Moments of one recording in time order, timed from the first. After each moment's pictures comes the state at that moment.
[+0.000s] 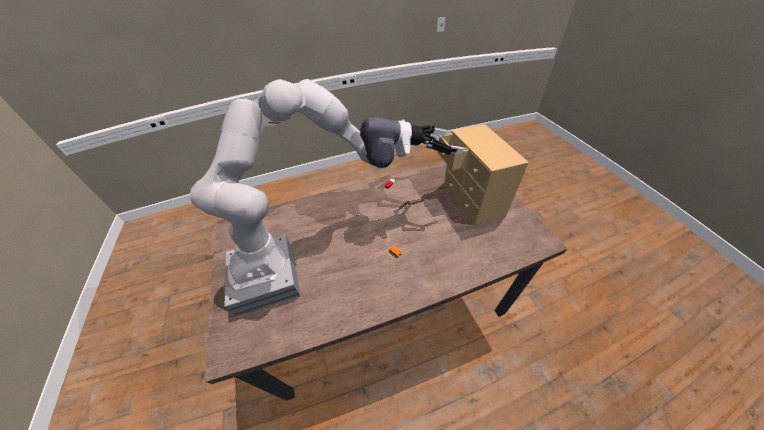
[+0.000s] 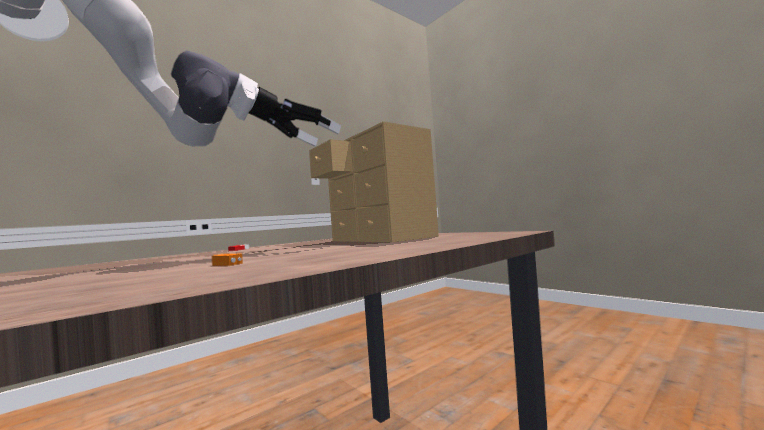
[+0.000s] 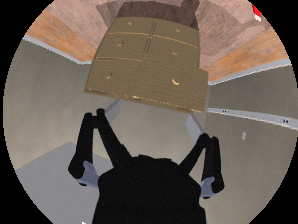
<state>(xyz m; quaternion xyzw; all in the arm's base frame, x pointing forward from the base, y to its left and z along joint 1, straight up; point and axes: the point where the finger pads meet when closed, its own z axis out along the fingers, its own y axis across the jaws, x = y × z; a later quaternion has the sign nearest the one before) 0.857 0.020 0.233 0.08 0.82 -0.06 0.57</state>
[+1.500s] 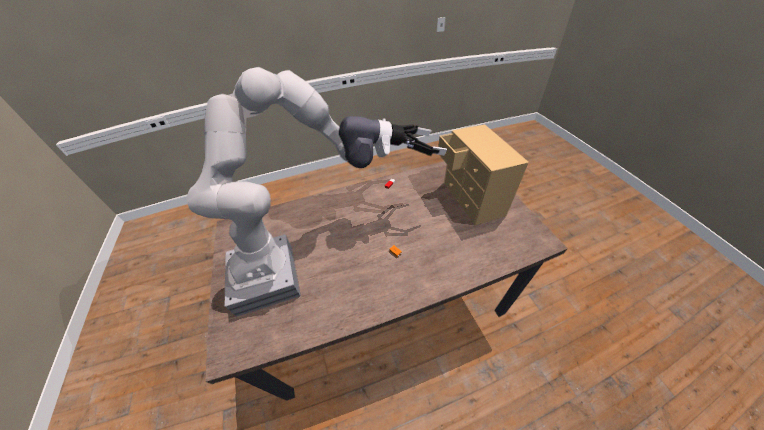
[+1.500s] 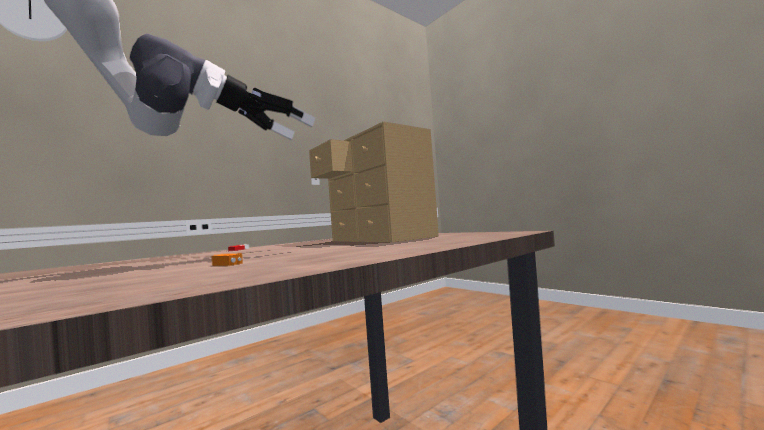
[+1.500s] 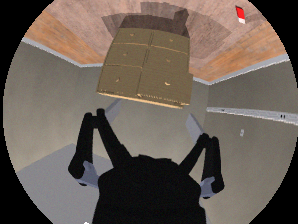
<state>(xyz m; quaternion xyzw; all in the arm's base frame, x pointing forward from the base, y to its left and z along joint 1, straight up) 0.781 0.037 0.246 0.09 0.82 -0.05 0.56</state>
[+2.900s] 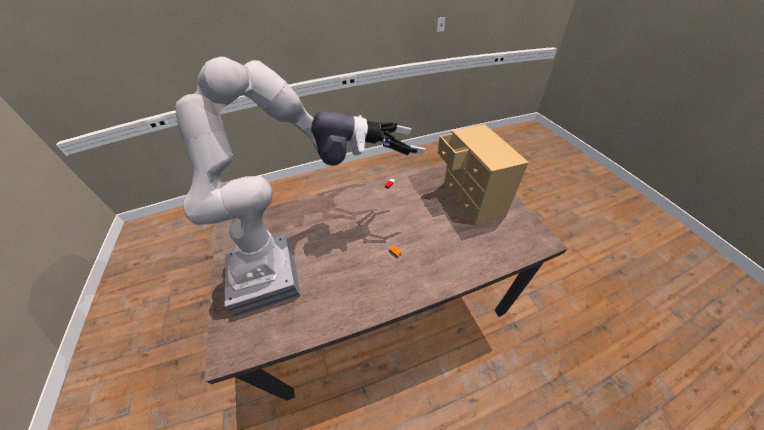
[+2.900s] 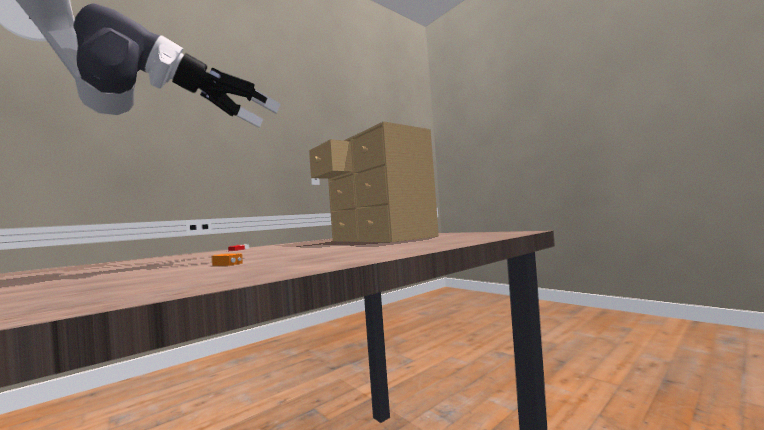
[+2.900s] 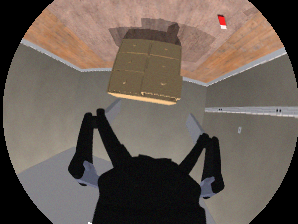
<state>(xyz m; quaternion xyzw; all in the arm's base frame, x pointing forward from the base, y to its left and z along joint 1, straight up) 0.689 0.054 0.271 0.10 0.83 -0.04 0.55</state>
